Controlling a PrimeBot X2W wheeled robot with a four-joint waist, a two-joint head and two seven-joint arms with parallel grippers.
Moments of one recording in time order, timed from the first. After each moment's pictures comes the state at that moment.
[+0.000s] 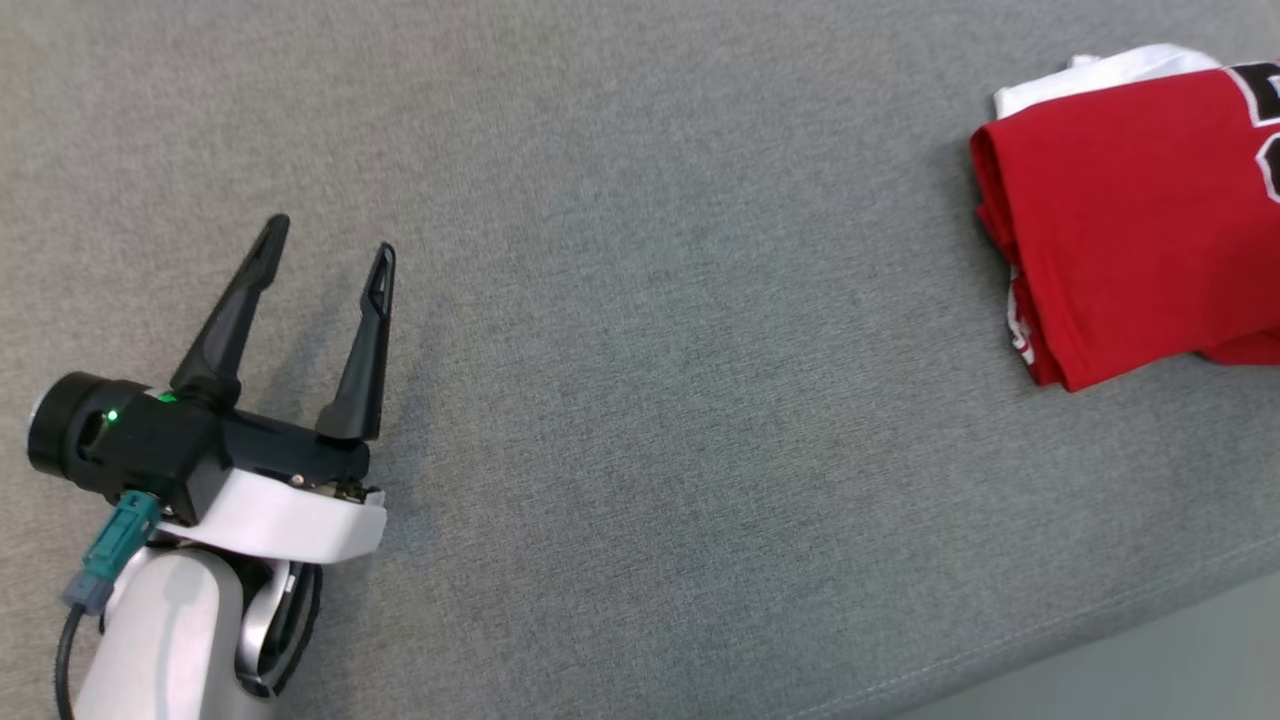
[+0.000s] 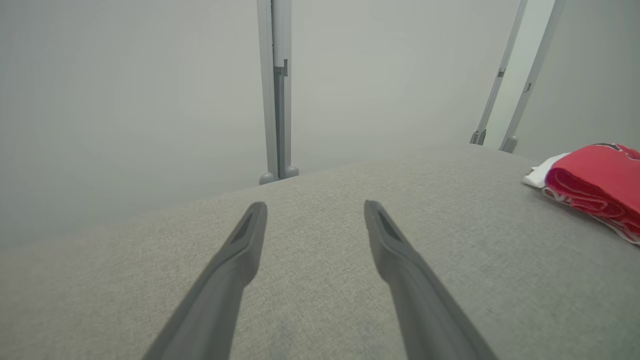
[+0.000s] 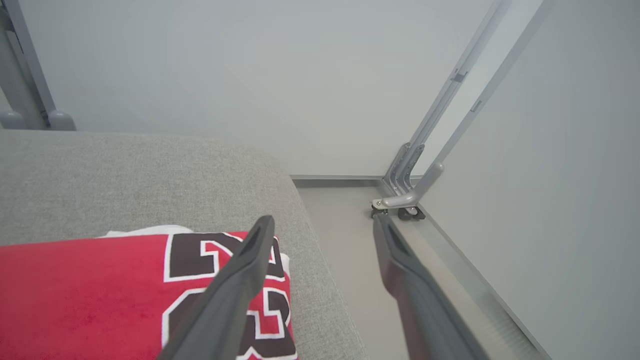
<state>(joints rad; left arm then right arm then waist) -0.27 0.23 -0.14 -0.08 -0.18 -0.08 -0.15 -0.84 -0.59 0.20 0.88 0.45 0.13 -0.26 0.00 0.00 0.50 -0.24</state>
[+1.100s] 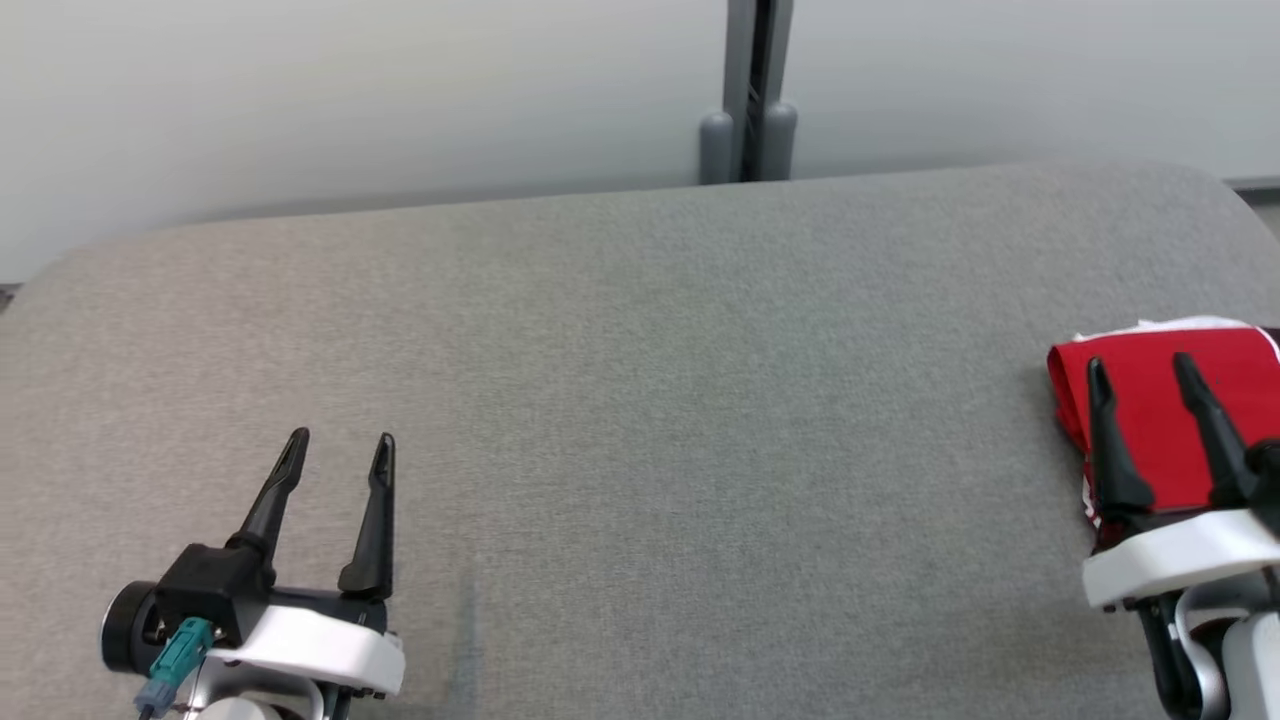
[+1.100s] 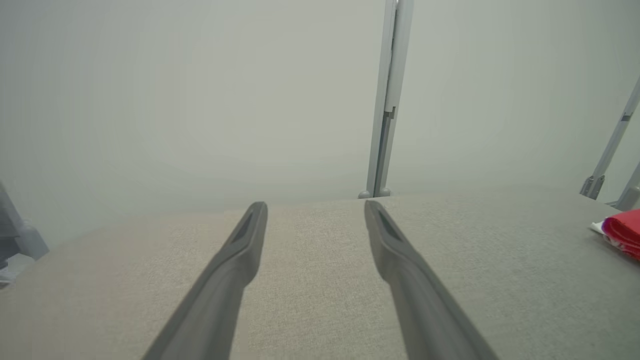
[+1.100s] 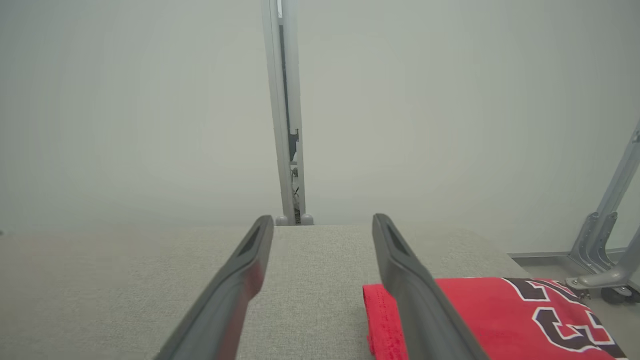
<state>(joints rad) -0.05 0.16 -0.13 0.10 -0.26 0.01 -0.21 -0.18 -0.12 -0.08 0.16 0.17 0.13 -0.14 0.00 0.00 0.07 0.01</state>
